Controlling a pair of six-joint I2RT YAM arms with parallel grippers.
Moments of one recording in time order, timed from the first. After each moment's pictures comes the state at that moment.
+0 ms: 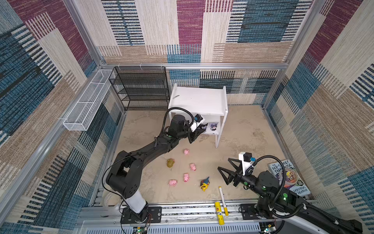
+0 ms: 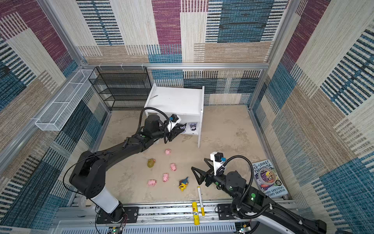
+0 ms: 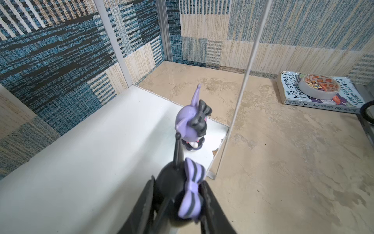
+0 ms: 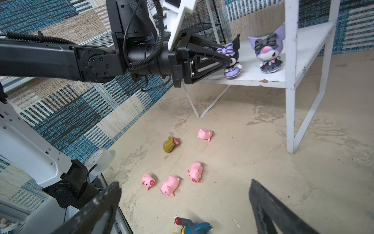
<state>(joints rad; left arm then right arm) -0.55 1.68 1.15 0.18 0.47 0.29 1.02 0.28 0.31 -0.16 0.21 0.46</state>
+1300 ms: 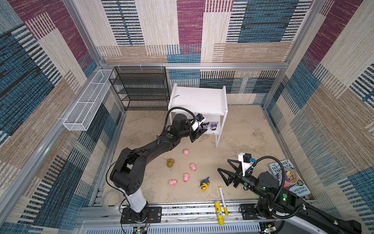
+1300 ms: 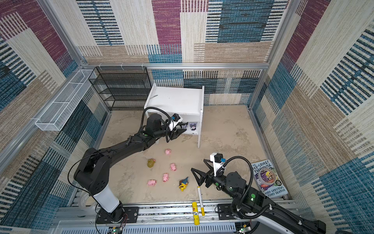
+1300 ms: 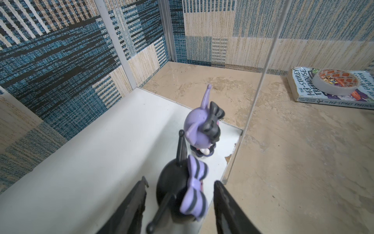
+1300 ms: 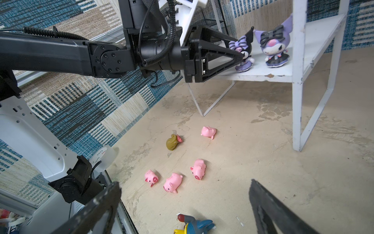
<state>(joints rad) -0.55 1.73 1.18 0.20 0.45 0.31 1.02 0.26 0.28 -0.15 0.18 0.47</state>
